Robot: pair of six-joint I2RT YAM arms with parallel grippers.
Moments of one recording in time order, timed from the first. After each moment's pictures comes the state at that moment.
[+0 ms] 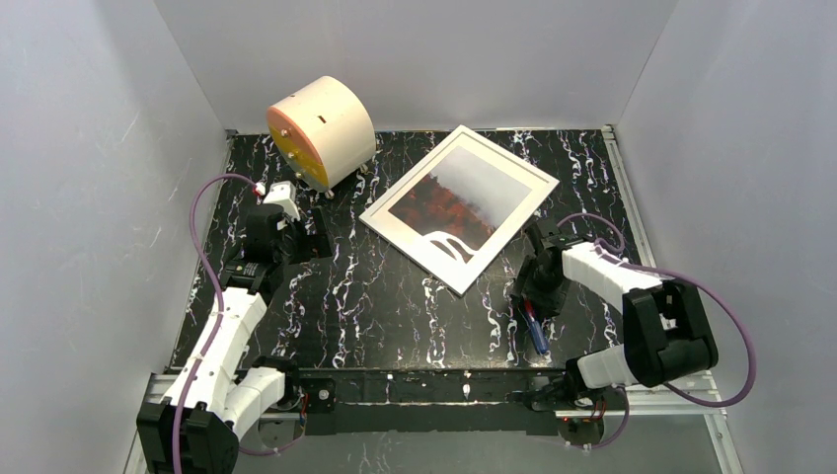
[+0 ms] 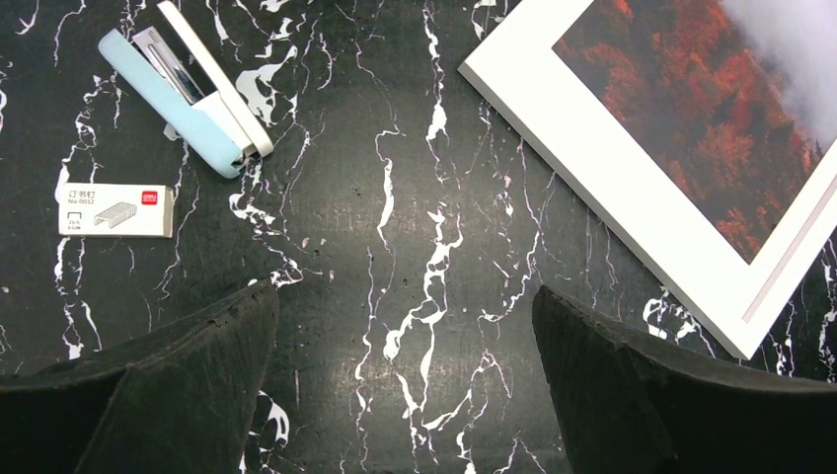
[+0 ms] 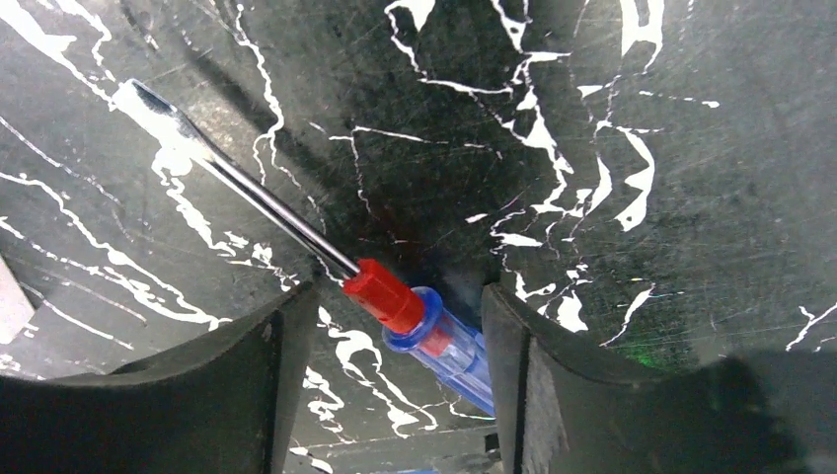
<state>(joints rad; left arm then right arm) -0.14 0.93 0.76 -0.46 0.01 -0.27 0.34 1.38 0.71 -0.77 0.02 0.73</state>
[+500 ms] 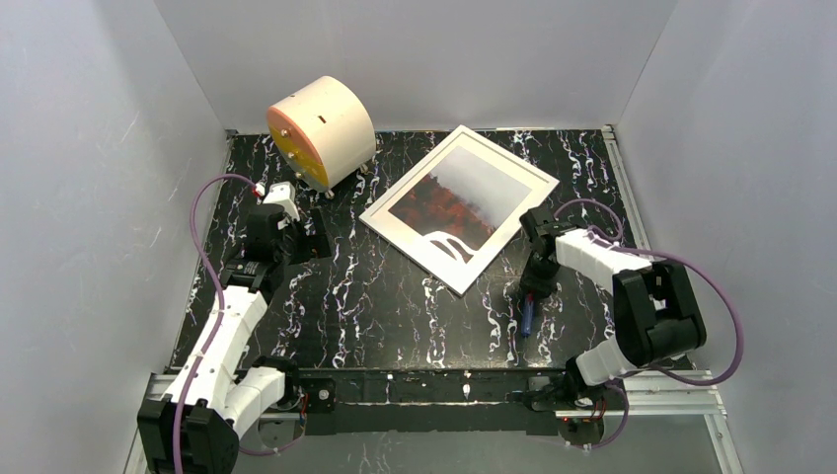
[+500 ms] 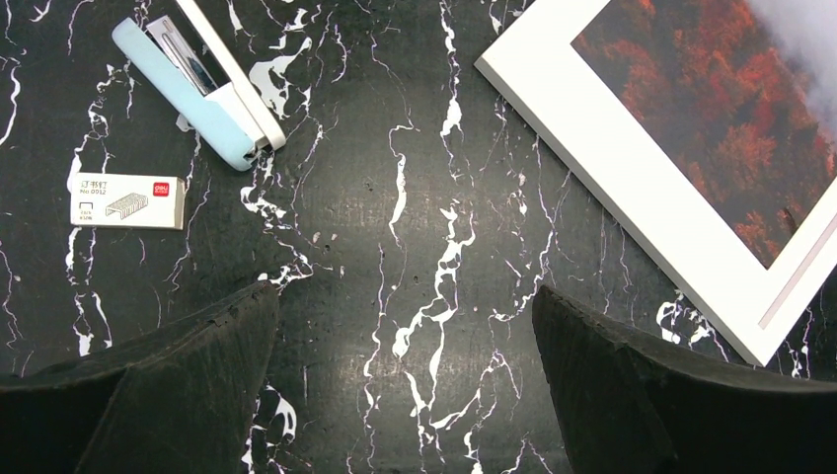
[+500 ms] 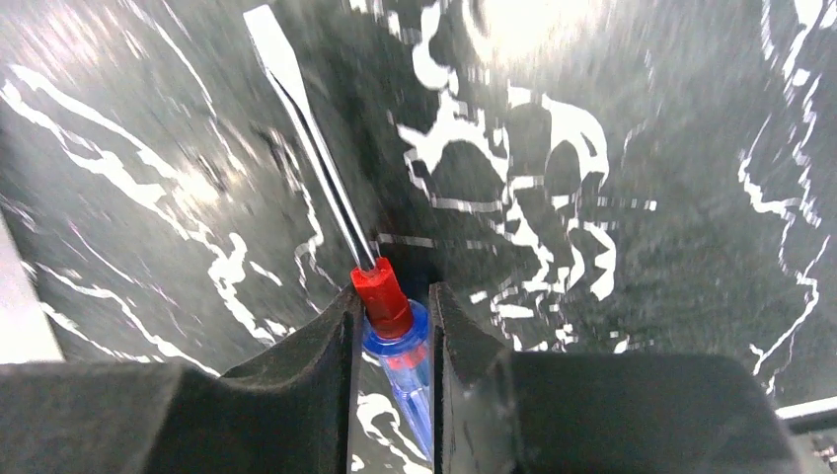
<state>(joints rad) -0.14 0.94 0.76 -0.46 -0.01 -0.27 0.34 1.49 0.80 -0.76 0.14 0.74</state>
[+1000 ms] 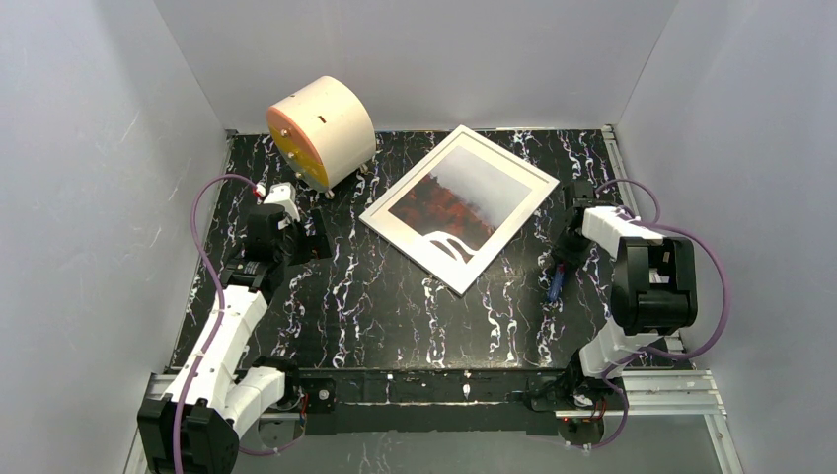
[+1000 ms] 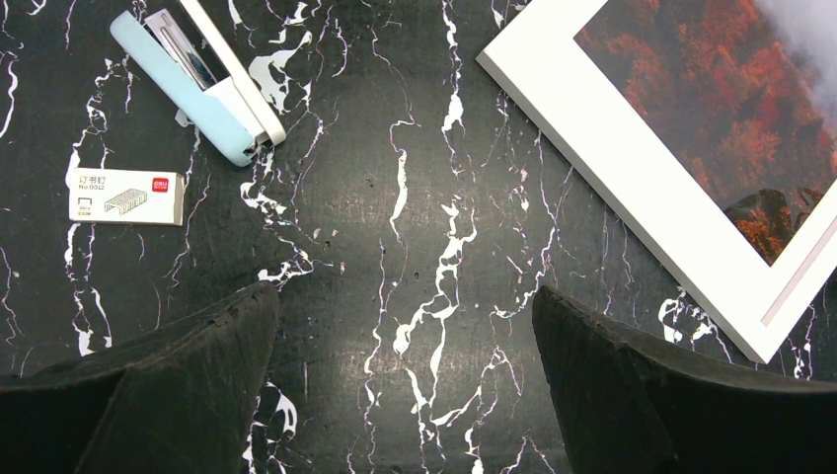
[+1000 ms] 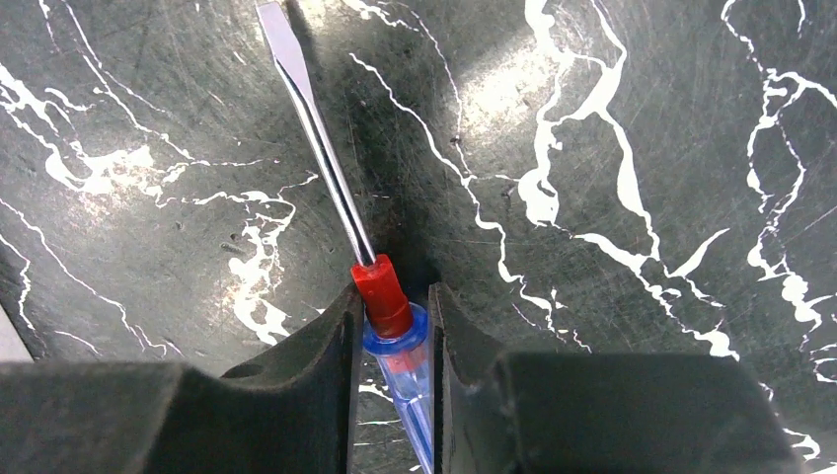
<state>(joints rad) -0.14 0.94 0.76 -0.47 -0.01 -0.27 0.04 1.66 0.97 -0.63 0.23 0.62</state>
